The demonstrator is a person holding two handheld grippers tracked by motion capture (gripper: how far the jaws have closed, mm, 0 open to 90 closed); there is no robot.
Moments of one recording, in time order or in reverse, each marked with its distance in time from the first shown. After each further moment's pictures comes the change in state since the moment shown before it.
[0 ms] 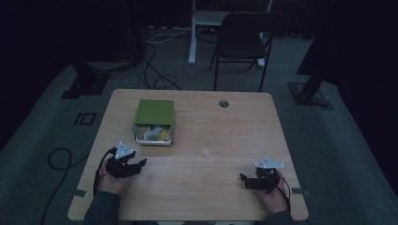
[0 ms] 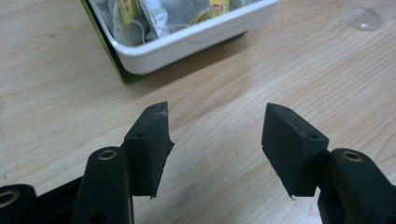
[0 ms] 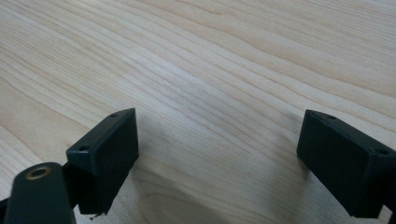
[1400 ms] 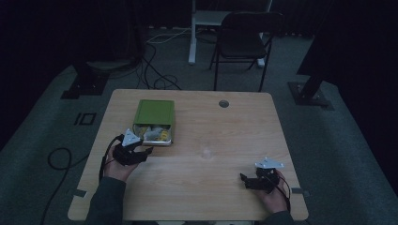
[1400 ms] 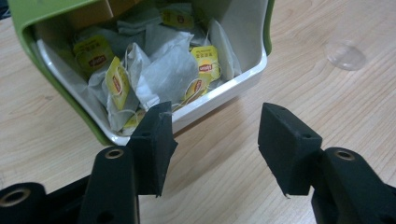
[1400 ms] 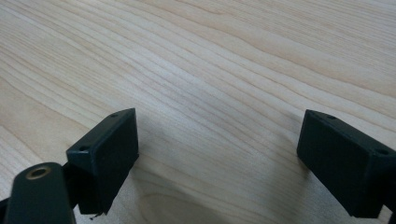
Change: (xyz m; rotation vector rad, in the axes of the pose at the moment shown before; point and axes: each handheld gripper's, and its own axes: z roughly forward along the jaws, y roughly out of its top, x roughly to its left) left arm 0.000 0.042 0.010 -0.038 -0.033 0.066; right arm 0.000 0.000 0.000 0.000 0.000 0.001
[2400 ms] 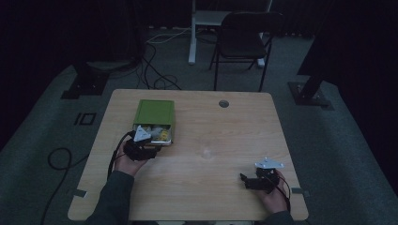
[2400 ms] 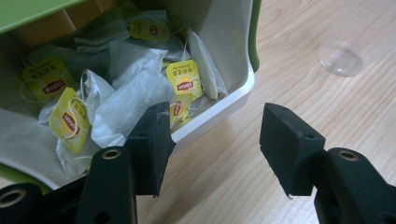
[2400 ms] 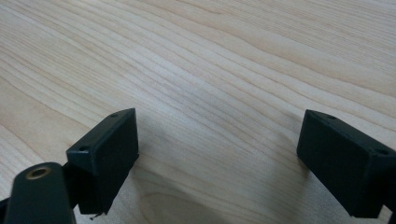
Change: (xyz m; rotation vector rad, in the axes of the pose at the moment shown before) left arm -0.007 0.014 0.034 0.019 -0.045 0.041; right arm 0.000 0.000 0.000 -0.001 0.000 -0.001
